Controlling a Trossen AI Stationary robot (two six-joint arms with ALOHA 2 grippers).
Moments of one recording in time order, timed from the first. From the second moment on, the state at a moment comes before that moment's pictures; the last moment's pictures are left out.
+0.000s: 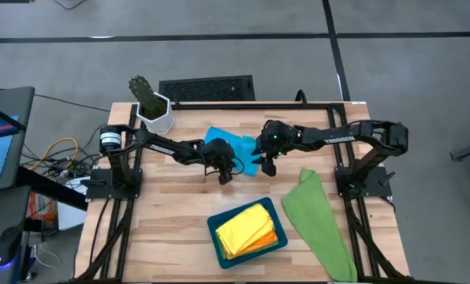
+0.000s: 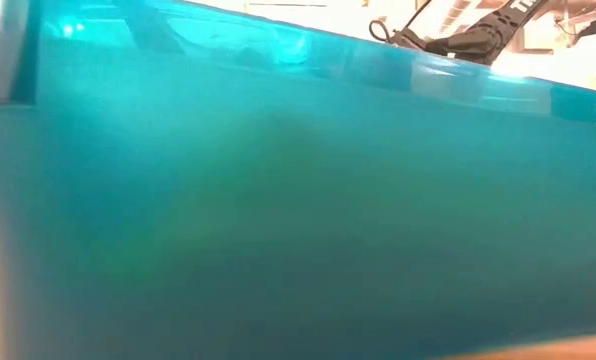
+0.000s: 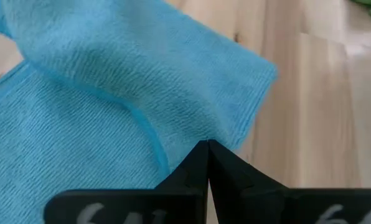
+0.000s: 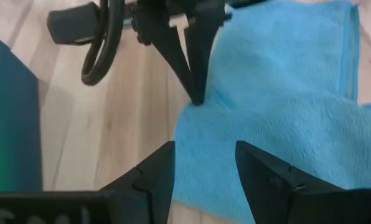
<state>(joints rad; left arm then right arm) 0.19 1.83 0.89 0.19 0.05 -0.11 -0.29 1.57 0.80 0.00 -0.32 -0.11</state>
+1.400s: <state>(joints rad) 0.17 1.89 1.00 -0.06 -0.04 -0.14 -0.29 1.57 0.80 -0.04 -0.34 -0.10</state>
